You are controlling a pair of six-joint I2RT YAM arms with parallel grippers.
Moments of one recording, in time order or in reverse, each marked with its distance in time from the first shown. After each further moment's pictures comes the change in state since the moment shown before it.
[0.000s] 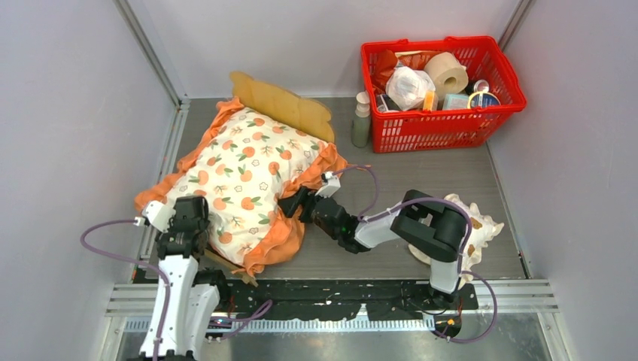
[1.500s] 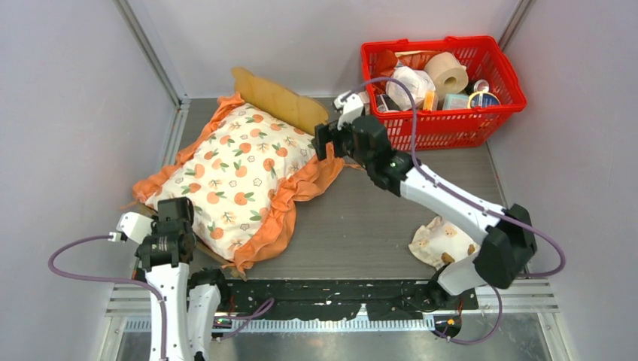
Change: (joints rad) left arm 0.099 0.010 0.253 -0.324 -0.106 -0.052; right arm -0.316 -0.438 0.441 -0.907 -0.167 -0.763
